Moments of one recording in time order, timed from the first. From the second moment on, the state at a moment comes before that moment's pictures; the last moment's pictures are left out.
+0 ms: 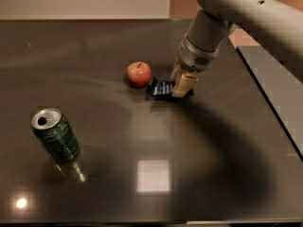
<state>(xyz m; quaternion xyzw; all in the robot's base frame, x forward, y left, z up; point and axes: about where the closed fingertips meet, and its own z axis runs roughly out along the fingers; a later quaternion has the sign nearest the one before) 0.580 -0.081 0.851 -0.72 0.68 0.07 0.13</state>
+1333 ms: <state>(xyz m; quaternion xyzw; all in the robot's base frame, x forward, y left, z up) 0.592 -0.076 0.840 -0.72 0.68 0.07 0.13</state>
